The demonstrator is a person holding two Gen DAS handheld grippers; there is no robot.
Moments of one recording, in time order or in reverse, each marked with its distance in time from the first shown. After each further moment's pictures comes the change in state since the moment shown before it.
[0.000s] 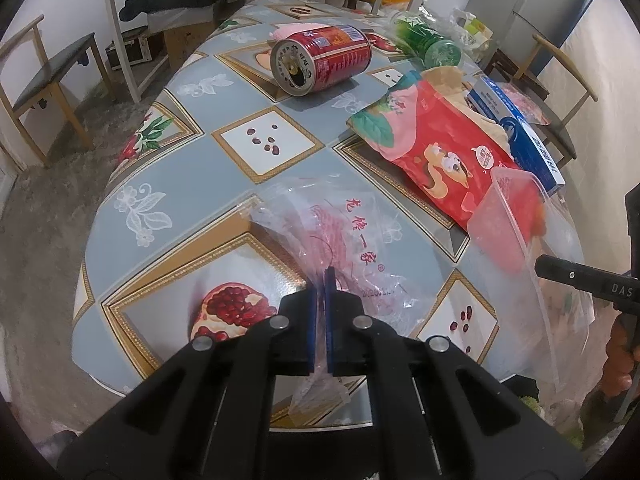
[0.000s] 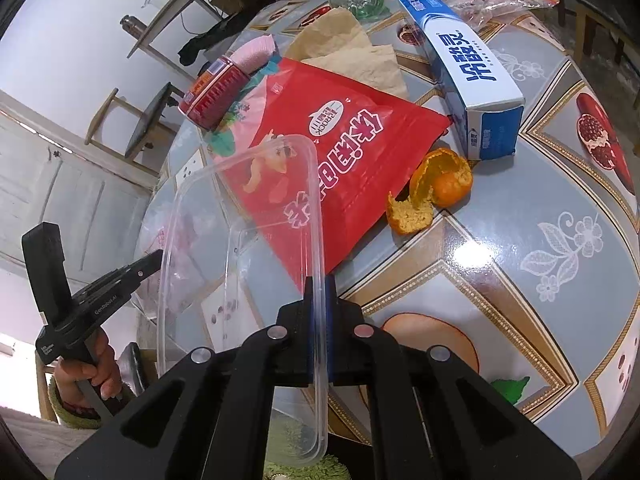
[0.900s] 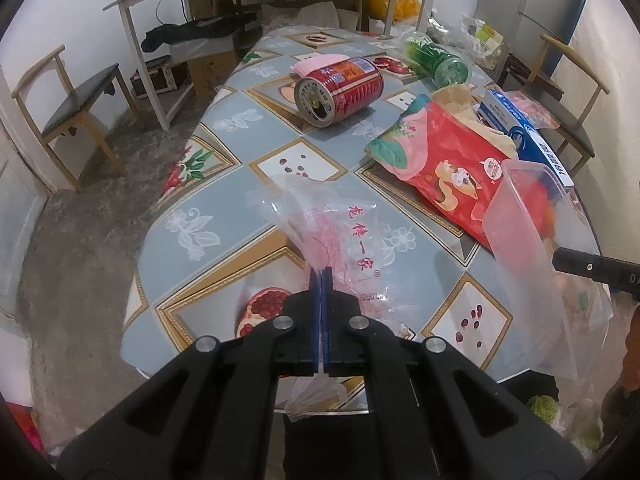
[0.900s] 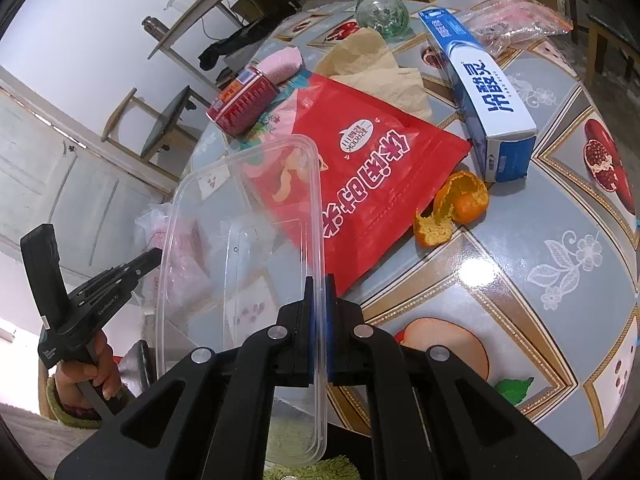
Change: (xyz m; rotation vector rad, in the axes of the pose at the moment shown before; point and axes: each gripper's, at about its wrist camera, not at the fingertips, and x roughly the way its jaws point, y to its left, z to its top) left arm -0.036 -0.005 -0.005 0.043 -0.084 0.128; right arm -0.009 0.014 0.001 -0.052 -0.045 0.041
